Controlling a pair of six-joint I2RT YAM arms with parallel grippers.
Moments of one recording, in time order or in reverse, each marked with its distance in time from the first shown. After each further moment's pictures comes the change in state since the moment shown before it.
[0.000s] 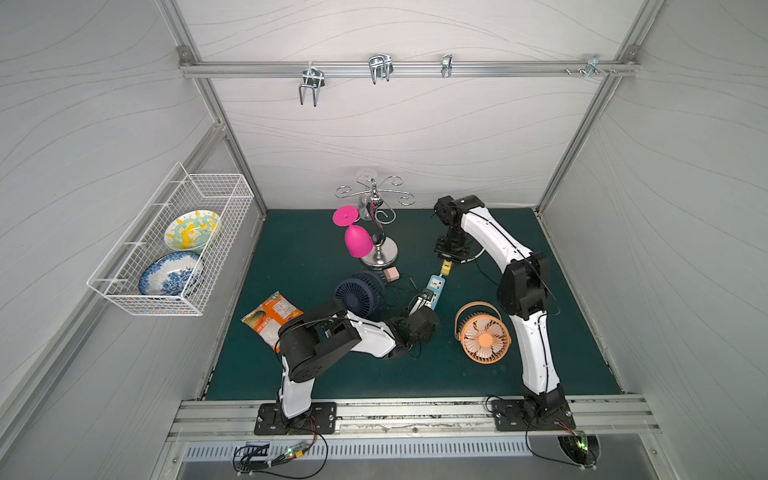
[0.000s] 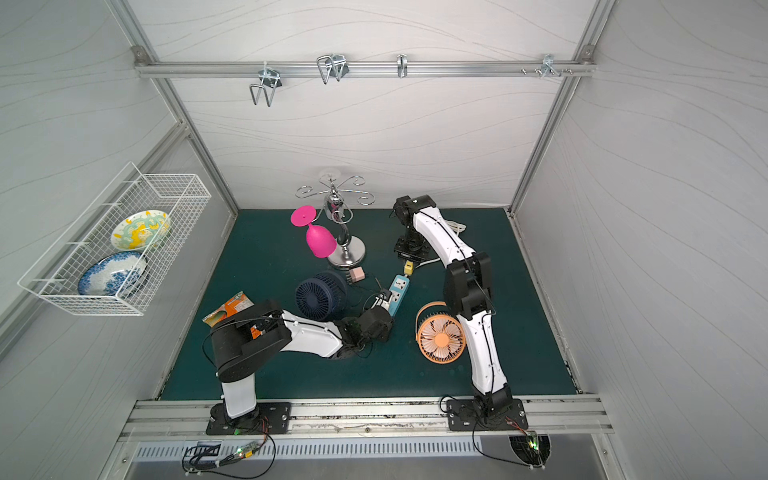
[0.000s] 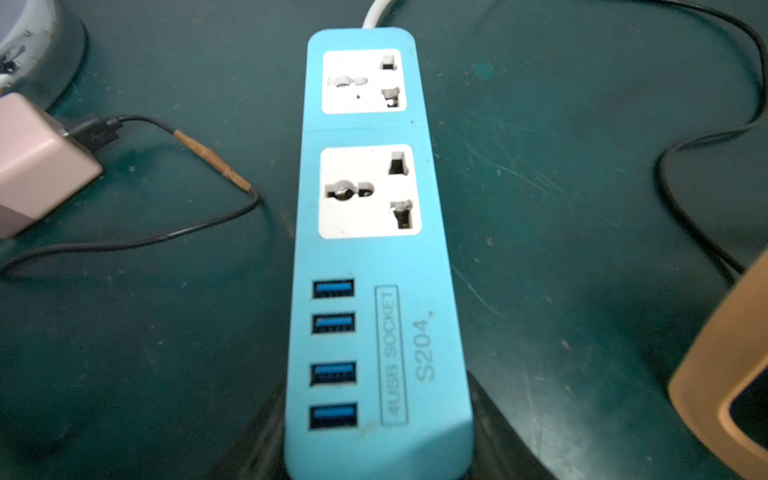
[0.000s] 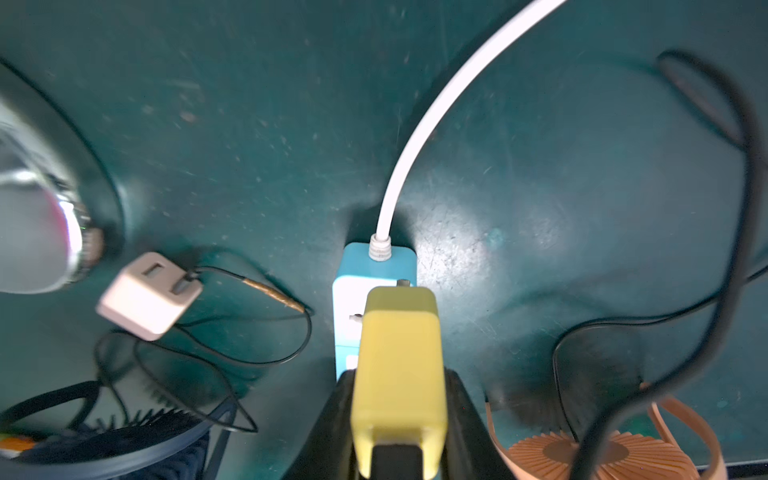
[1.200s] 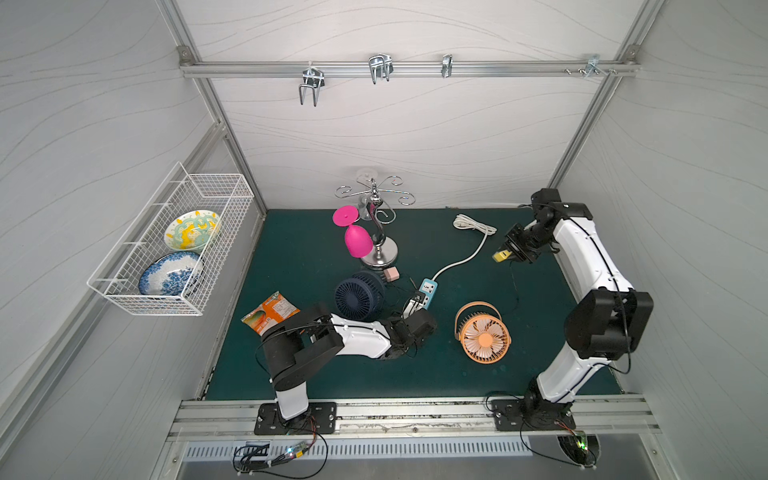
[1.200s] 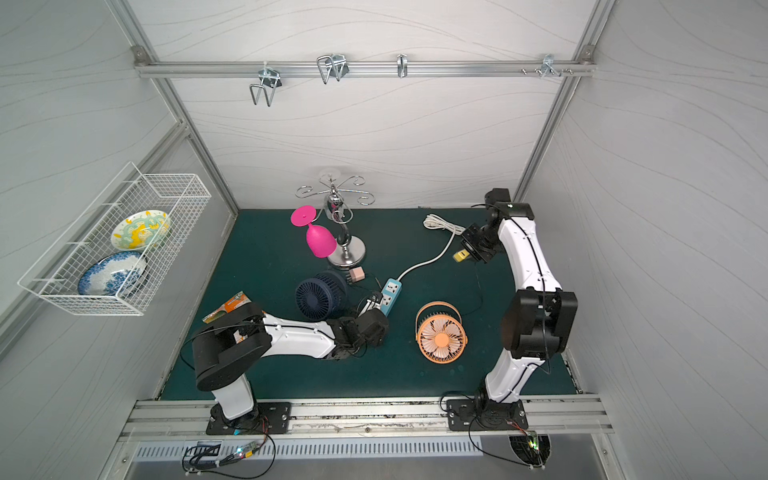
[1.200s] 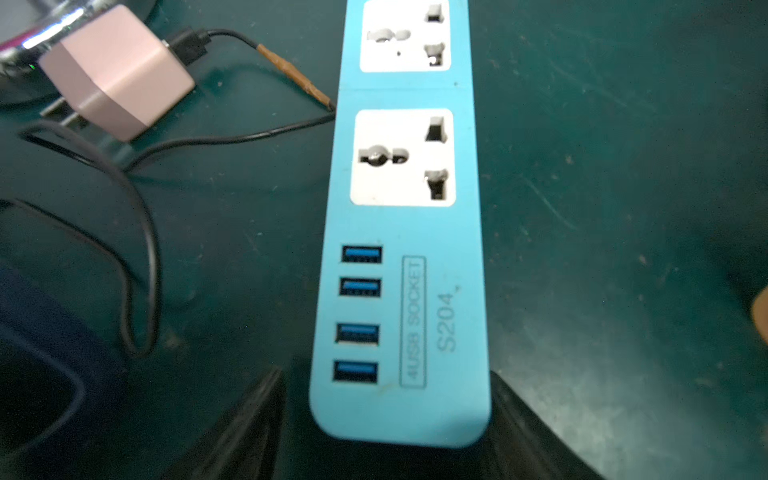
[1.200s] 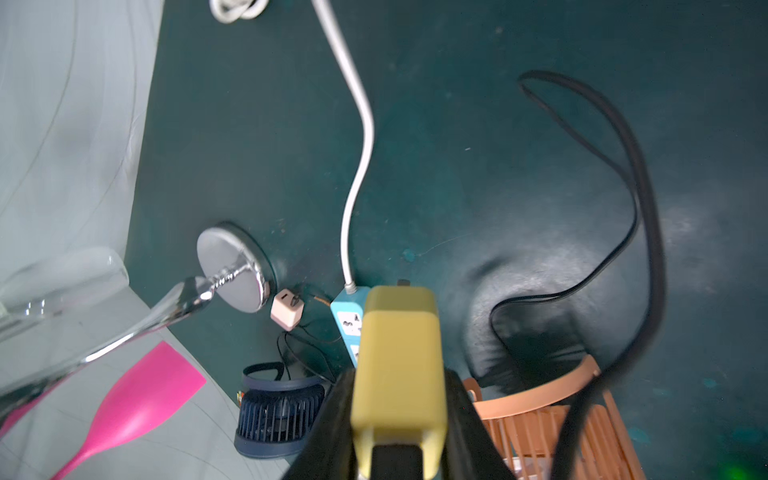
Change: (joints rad) left arm -0.011 -0.116 -0.003 -0.300 -0.075 -0.069; right arm -0.506 -0.536 -0.546 0.268 -0.259 -0.004
